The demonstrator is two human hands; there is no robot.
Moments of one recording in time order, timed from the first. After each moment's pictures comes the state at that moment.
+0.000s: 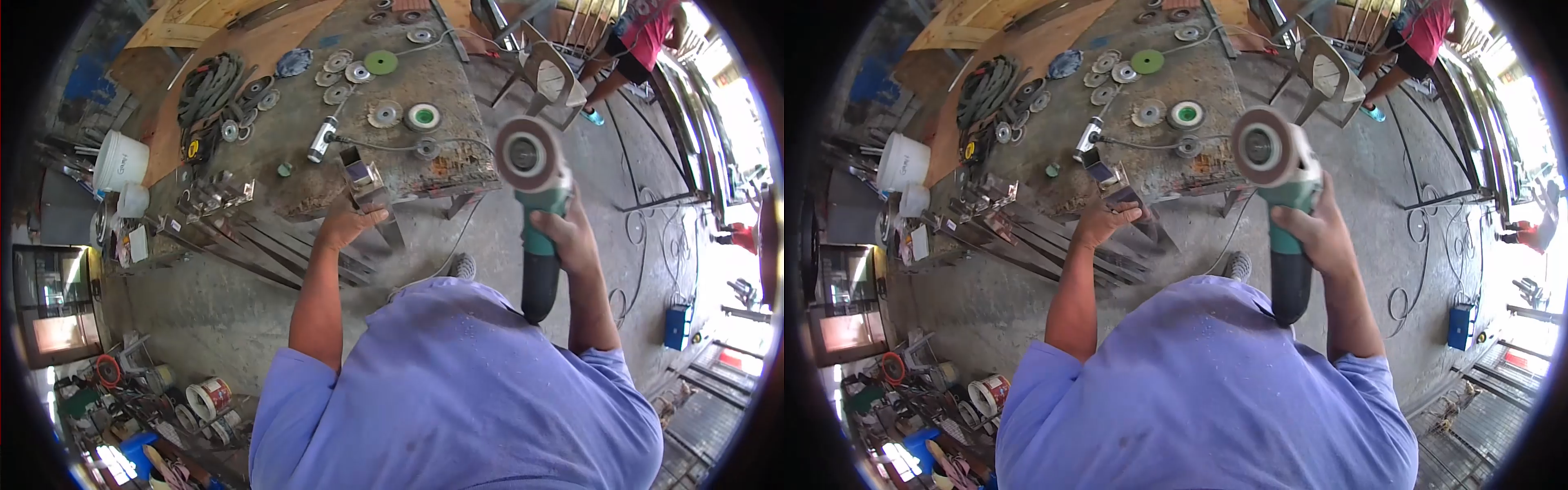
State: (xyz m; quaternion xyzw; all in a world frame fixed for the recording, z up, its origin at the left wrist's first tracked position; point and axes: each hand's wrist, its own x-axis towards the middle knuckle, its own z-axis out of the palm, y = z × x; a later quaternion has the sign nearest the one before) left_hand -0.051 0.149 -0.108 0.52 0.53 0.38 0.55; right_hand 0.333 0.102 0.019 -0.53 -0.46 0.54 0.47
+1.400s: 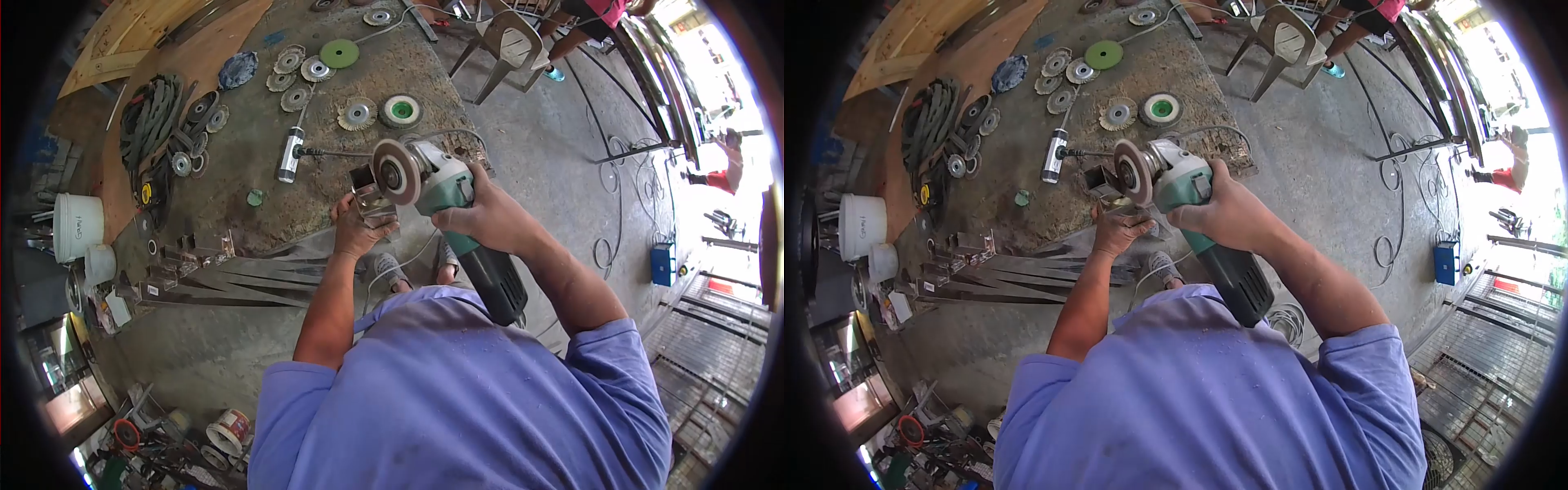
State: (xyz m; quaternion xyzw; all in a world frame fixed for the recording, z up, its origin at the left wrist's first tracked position) left_hand -0.073 0.192 -0.276 0.80 0.53 0.18 0.21; right_hand 0.203 0.175 0.019 -0.64 -0.55 0.51 0.17
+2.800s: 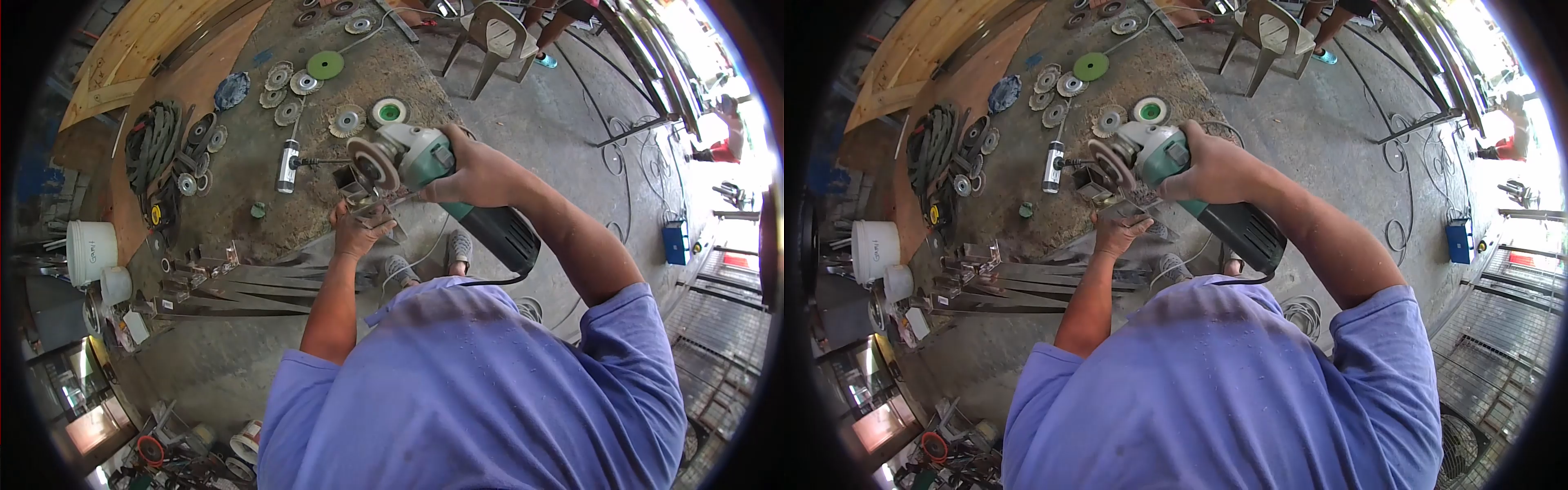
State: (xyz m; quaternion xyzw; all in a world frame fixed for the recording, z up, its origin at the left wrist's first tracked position) left_hand -0.076 0.196 -0.277 0.82 0.50 0.14 0.23; right_hand 0.224 0.207 0.032 -0.61 -0.65 0.43 0.13
